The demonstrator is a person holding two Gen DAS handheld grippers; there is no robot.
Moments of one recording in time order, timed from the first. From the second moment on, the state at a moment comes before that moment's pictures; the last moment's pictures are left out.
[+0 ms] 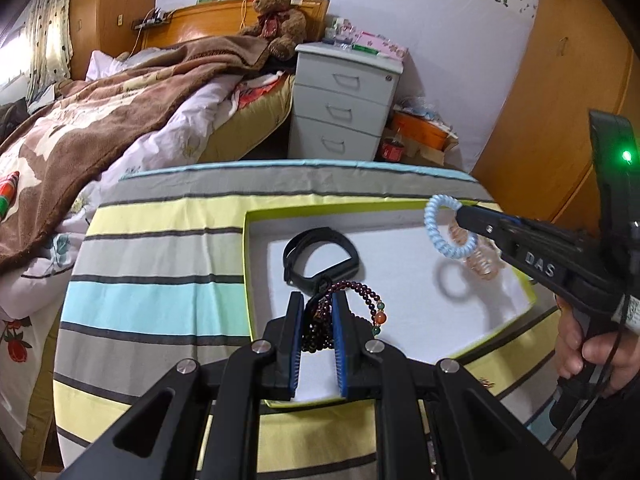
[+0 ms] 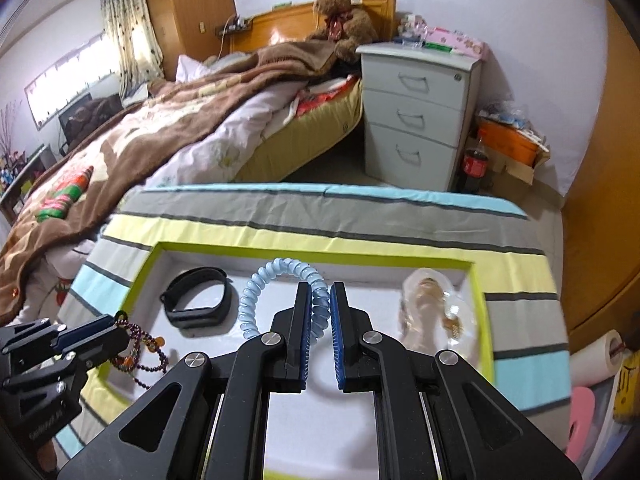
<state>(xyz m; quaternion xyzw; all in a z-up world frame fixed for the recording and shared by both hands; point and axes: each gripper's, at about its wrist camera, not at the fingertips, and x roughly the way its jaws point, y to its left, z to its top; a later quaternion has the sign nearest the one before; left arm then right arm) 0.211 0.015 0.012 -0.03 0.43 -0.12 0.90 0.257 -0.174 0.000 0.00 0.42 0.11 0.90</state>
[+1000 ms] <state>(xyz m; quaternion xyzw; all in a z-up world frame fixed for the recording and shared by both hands) 0.235 0.012 -0.021 -0.02 0.47 -0.09 0.88 0.289 -0.157 -0.034 -0.02 0.46 0.10 0.88</state>
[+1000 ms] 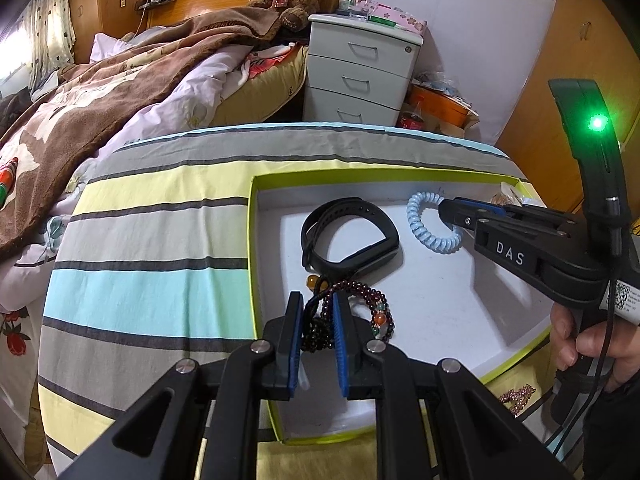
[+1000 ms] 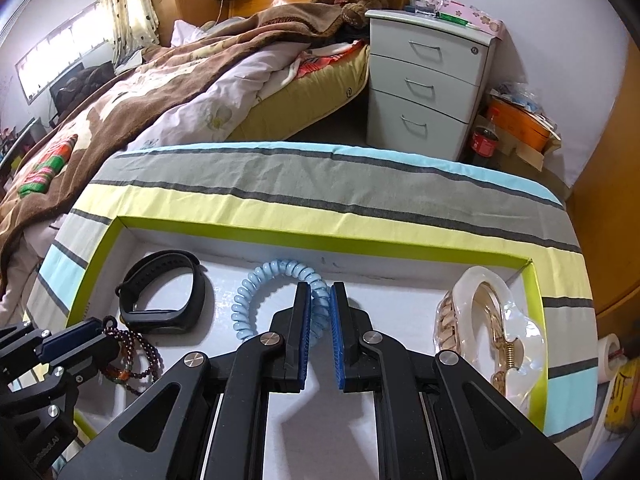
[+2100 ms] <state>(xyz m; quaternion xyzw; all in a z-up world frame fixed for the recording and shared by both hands) 0.170 0.018 0.022 -0.04 0.42 -0.12 0.90 0.199 -0.185 0.019 0.04 0.39 0.11 0.91</state>
